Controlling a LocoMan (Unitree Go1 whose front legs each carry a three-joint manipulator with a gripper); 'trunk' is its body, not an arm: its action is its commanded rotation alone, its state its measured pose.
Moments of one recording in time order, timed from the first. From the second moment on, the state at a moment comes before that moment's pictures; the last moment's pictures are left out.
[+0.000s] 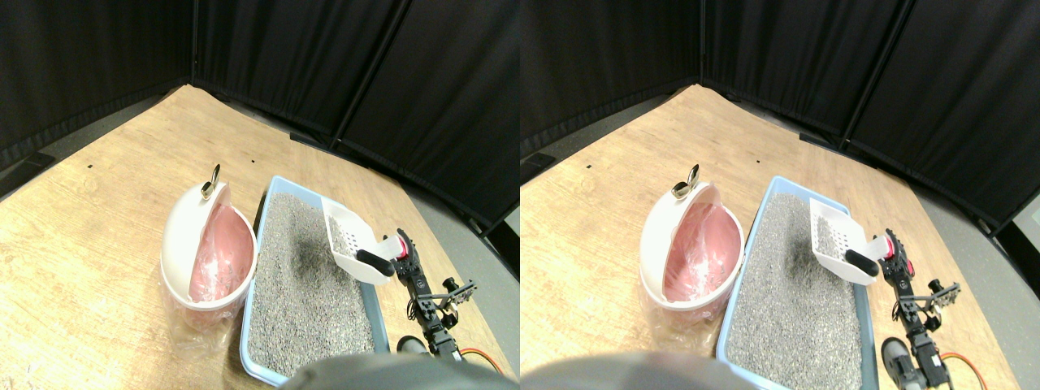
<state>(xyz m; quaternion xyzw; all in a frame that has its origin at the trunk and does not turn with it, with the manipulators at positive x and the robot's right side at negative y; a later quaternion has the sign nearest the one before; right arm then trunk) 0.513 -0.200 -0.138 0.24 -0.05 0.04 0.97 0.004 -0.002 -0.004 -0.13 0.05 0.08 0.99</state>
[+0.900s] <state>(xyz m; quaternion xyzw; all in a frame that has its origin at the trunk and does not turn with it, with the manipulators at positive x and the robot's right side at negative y) 0.529 -0.179 -0.093 0.05 -0.09 0.16 0.98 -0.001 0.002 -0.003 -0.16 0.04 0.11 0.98</state>
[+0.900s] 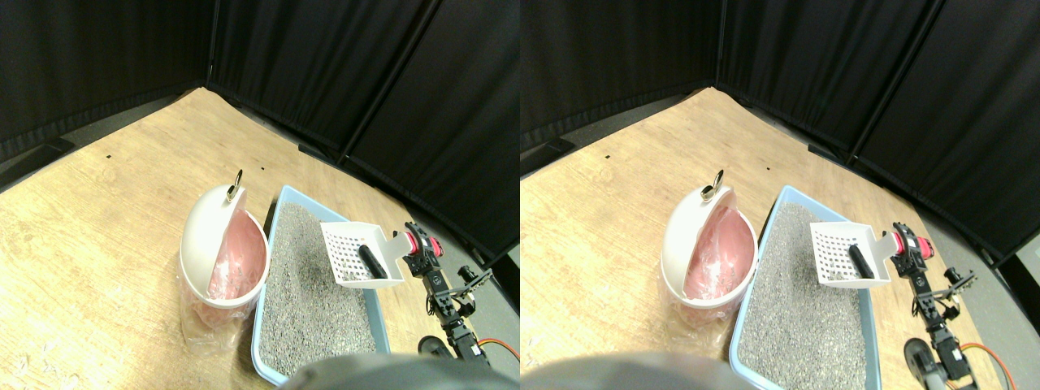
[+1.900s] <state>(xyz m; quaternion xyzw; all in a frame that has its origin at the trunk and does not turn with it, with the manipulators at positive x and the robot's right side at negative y) 0.535 -0.081 -0.067 -0.04 -0.02 0.26 0.97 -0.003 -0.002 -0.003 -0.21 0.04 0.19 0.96</state>
